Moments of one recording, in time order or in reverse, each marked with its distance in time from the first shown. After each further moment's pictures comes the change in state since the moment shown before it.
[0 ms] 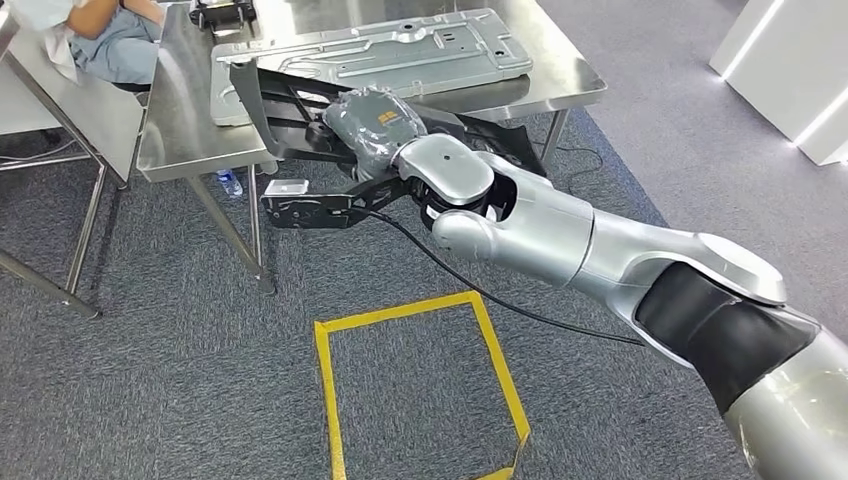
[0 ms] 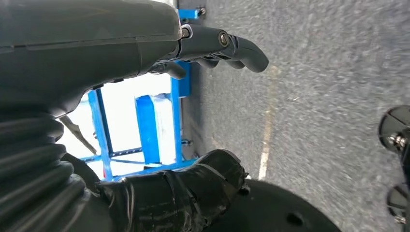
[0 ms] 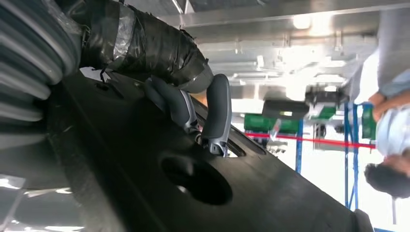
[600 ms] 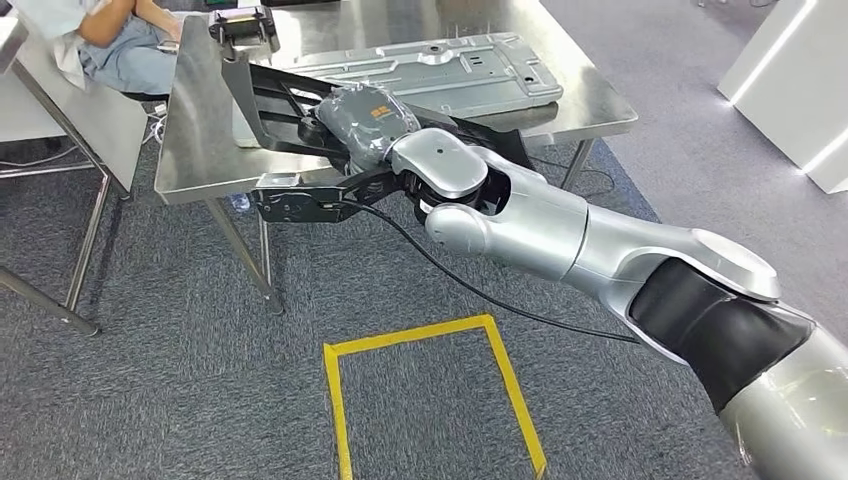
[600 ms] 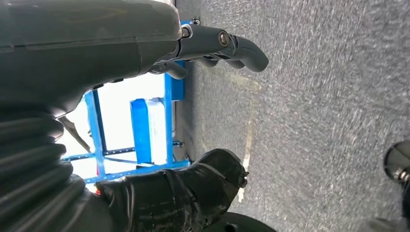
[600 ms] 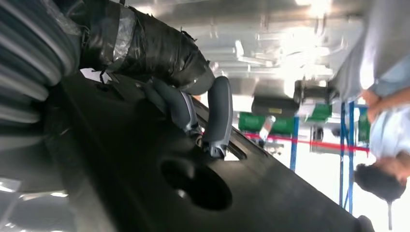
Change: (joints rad) left arm 0.003 0.005 0.006 0.000 0.006 -0.006 -0.012; right arm -0.023 0.000 0.000 0.024 -0.022 0.002 0.002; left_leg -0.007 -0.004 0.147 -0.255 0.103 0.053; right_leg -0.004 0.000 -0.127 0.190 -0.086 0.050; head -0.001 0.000
